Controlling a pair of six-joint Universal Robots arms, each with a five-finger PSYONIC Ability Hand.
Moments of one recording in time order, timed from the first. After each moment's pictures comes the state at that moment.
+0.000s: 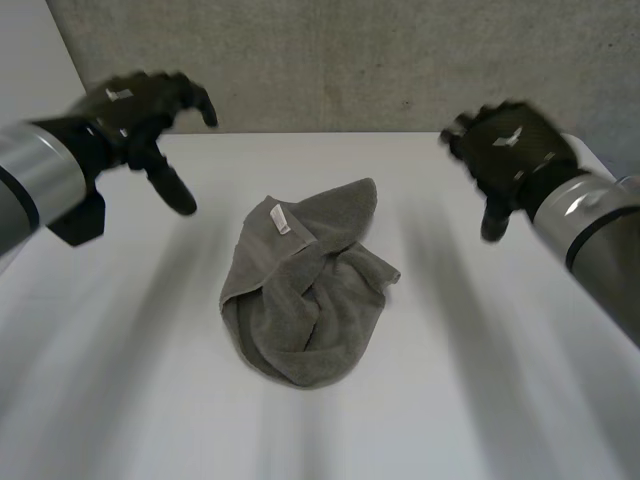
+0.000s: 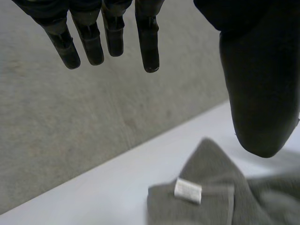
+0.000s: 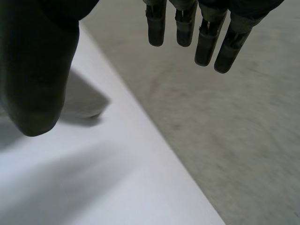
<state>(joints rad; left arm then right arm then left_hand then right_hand) 4.44 -1.70 -1.31 2.87 -1.25 3.24 1.98 -1.40 1.44 0.10 1.46 2.54 0.27 0.26 0.26 0.26 0.07 0.22 0.25 0.24 0.26 0.06</state>
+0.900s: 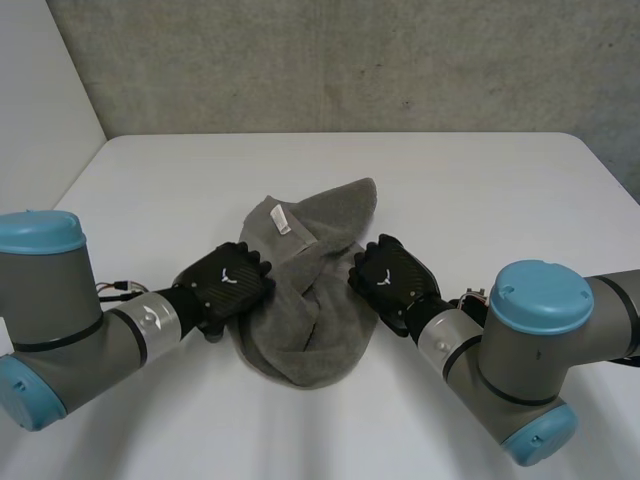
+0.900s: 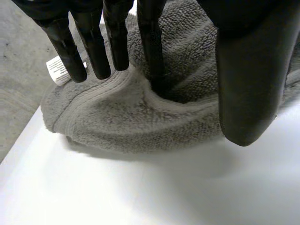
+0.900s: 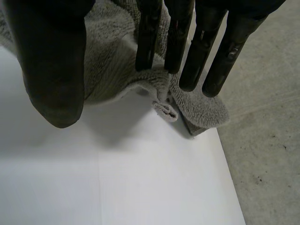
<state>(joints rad) 4.42 -2.04 -1.67 3.24 -1.03 4.00 2.12 -1.00 1.67 -0.45 1.32 2.23 0.43 0.42 0.42 0.42 0.26 0.57 0.57 0.57 0.57 0.40</state>
